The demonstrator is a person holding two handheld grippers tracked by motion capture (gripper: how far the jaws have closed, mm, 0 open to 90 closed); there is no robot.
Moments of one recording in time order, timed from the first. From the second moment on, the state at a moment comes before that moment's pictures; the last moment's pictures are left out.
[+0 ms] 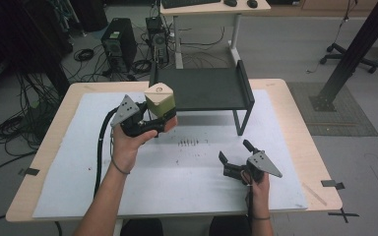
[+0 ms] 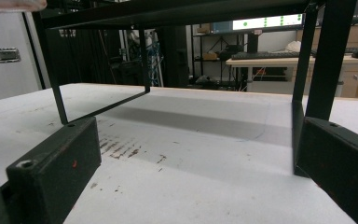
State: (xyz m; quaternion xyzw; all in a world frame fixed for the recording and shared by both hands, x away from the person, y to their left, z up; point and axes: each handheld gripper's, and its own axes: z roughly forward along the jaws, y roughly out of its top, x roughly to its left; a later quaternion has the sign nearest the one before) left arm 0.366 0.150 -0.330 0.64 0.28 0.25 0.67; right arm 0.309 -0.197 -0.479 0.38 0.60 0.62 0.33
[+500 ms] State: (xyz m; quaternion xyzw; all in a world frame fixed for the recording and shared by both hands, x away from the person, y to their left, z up) left arm 0.396 0.144 -0.316 0.63 0.28 0.26 0.67; right arm 0.309 -0.197 -0.479 0.38 0.60 0.62 0.33
